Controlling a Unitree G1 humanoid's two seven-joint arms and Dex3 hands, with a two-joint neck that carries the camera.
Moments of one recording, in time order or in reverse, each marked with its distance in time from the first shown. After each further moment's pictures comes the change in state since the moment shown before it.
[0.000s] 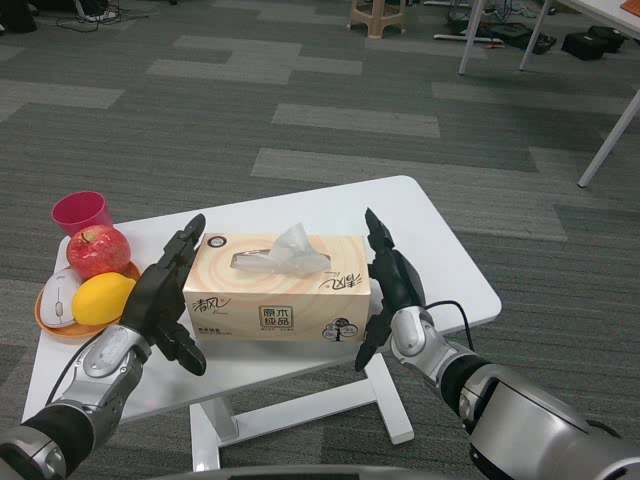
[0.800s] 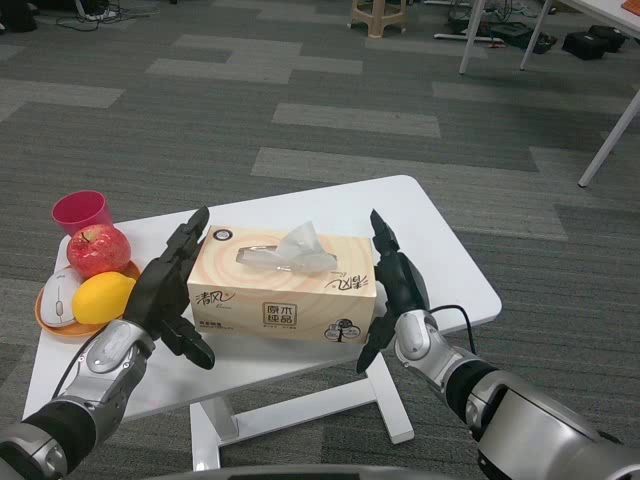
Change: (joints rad) left arm 0.000 0.001 0.000 -0.050 0.000 0.000 0.006; right arm 0.036 -0.027 -0.025 -0.061 0.000 0.000 0.009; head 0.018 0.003
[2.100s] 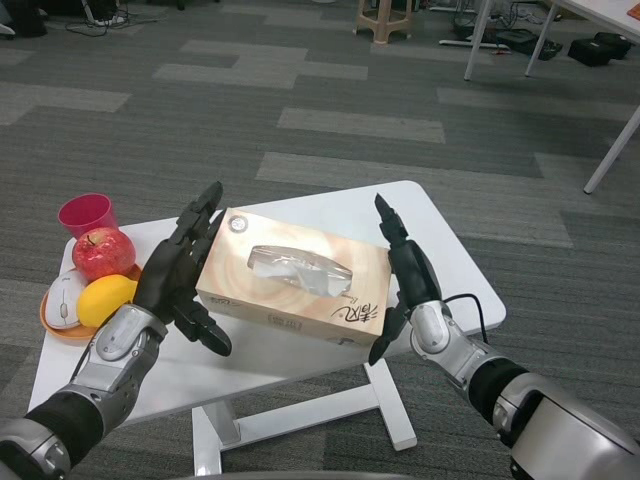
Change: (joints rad) left arm 0.000 0.016 0.021 -0.161 0.000 0.000 0.003; right arm 0.006 -0.105 -0.028 -0.177 -0.009 -0.015 0.052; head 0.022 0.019
